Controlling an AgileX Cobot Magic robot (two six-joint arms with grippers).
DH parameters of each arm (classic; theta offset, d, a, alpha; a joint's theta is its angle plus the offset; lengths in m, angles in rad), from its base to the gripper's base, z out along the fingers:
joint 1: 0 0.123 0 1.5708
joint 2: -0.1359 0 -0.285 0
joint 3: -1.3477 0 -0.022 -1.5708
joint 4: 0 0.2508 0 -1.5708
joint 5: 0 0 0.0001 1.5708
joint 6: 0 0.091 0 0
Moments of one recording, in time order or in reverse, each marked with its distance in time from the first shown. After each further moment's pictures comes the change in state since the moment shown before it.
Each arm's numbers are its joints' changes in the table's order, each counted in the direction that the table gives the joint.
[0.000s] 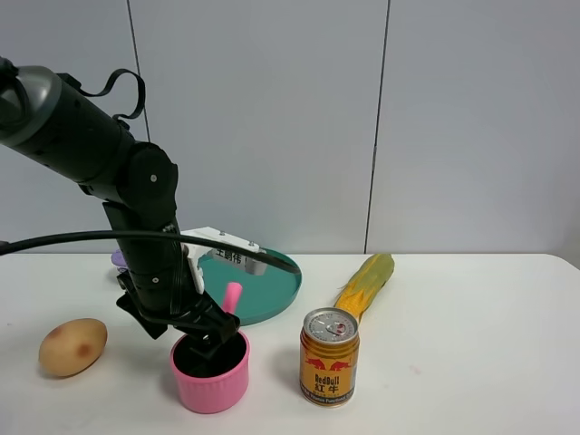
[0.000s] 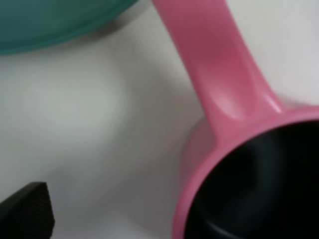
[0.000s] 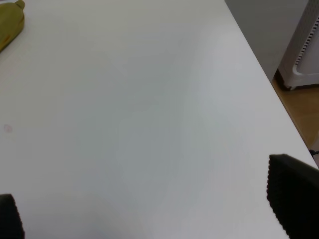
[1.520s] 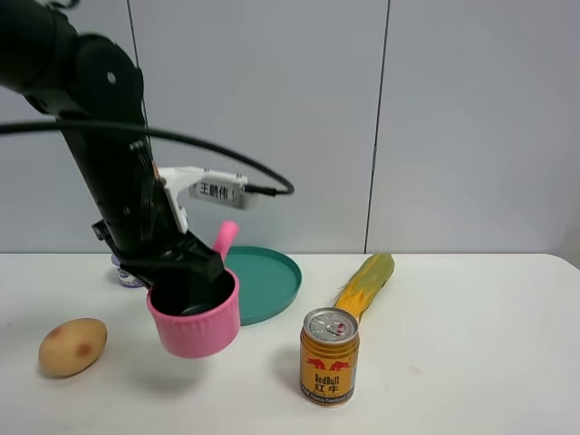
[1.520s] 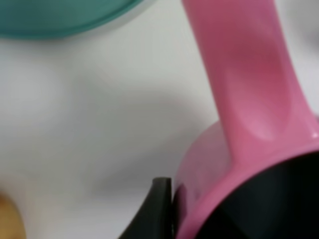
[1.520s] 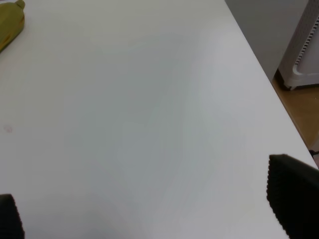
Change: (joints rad) left arm 0.000 0.206 0.023 -0.057 0.186 0.022; right arm 0.000 0.000 0.000 0.000 0.000 0.000
